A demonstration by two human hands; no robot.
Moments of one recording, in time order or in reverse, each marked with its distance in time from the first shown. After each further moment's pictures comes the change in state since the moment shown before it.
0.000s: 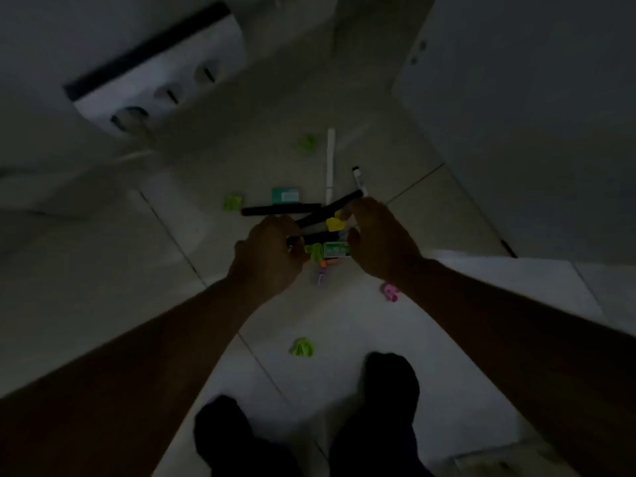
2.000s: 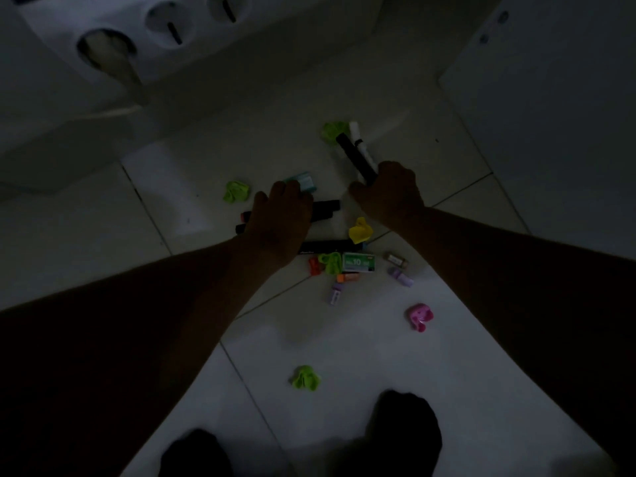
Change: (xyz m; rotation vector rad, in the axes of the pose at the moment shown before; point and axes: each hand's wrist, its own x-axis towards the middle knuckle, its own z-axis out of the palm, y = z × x) left_hand 0.088 -0.042 0.037 0.634 -0.082 0.124; right_hand 0.115 0.029 0.042 0.016 0.080 0.381
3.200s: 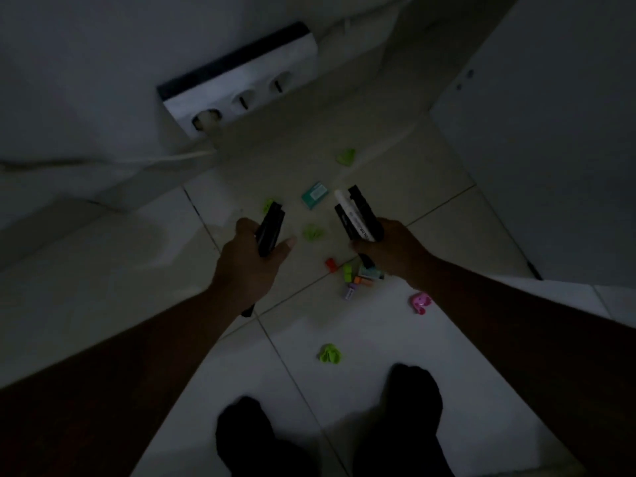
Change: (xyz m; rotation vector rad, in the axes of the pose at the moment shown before) left_hand -0.125 -0.042 -0.059 -1.065 0.130 -0.475; right_hand -0.113 -0.033 -0.038 0.351 -0.356 0.069
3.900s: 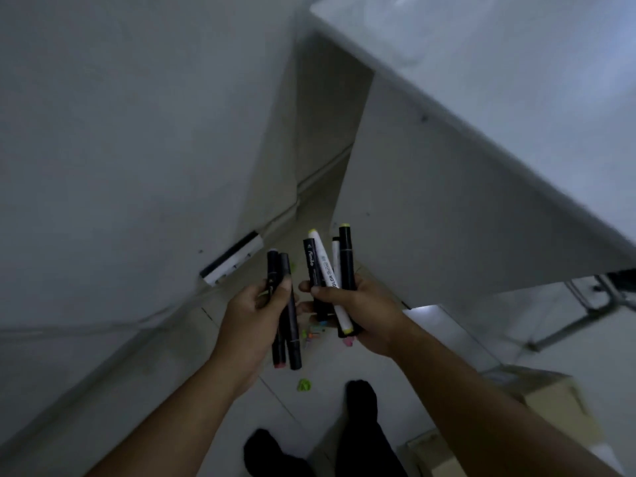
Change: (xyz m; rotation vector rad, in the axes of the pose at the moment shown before) left_hand -0.256 0.299 -0.166 -0.514 -0.227 0.021; right_hand -0.338 -0.240 -0.144 0.882 -0.094 -0.087
